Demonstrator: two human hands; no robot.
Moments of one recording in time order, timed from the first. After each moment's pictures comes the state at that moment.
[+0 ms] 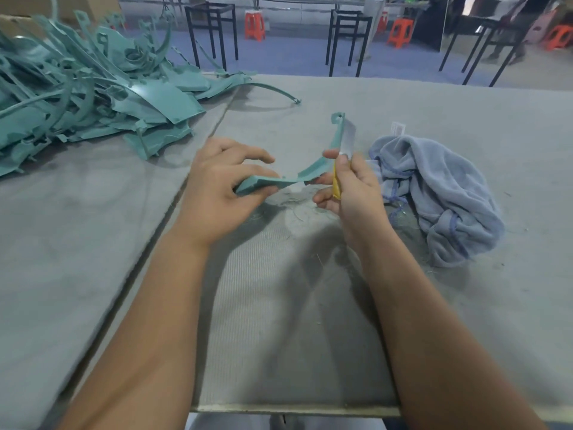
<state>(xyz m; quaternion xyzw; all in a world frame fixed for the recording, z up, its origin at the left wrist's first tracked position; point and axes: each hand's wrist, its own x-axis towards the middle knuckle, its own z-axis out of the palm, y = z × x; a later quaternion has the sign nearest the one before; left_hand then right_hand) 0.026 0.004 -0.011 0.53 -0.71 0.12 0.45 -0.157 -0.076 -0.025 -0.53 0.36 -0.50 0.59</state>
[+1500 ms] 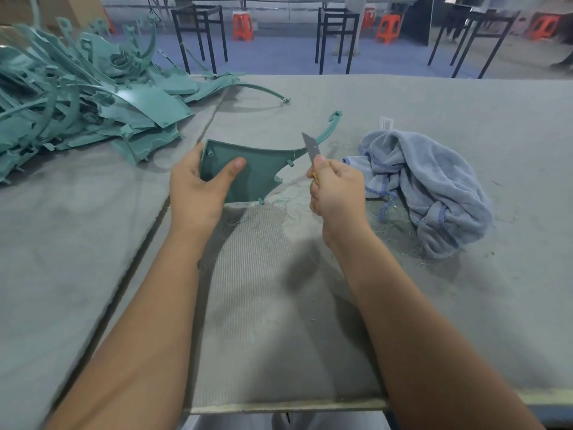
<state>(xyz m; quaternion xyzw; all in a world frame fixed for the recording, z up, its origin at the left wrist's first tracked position) 0.030 -0.012 -0.028 0.51 -0.49 -0.17 0.69 -0.139 -0.057 -0.014 -0.49 0.43 -0.52 0.55</state>
